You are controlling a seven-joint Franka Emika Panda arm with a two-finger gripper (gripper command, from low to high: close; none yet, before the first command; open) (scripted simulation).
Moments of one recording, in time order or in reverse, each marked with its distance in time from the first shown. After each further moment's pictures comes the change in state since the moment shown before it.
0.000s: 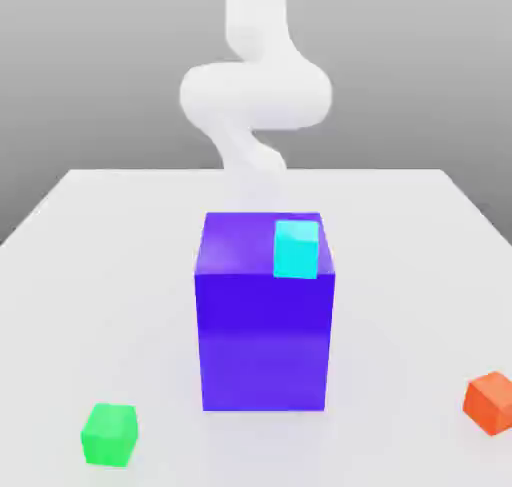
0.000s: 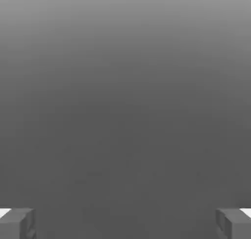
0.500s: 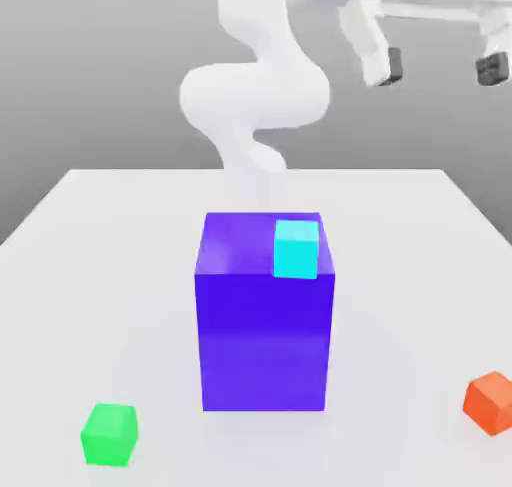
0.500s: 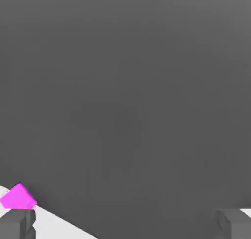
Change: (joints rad) arm 0.178 0.550 0.030 0.151 0.056 0.076 -0.322
